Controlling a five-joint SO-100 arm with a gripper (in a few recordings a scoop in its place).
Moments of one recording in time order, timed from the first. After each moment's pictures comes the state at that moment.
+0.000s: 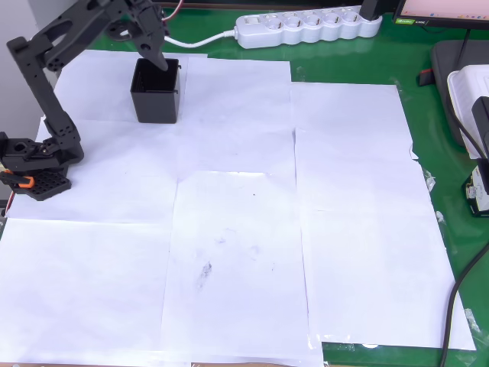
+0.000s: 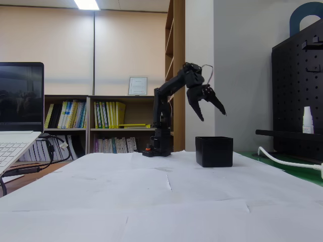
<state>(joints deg) -24.3 74.6 108.6 95.7 -55.7</state>
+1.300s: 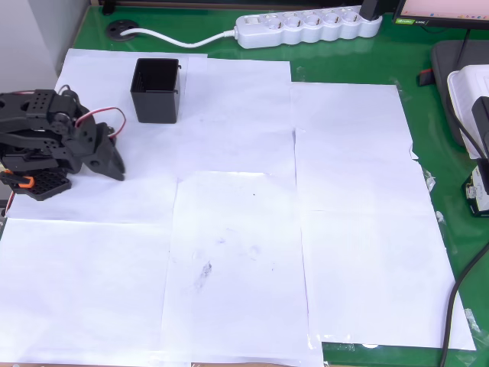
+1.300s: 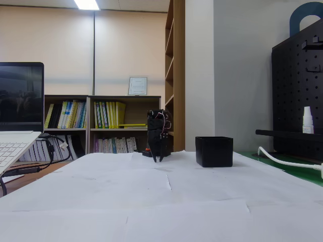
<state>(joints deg) 4.1 -9.1 5.3 79.9 -92.5</state>
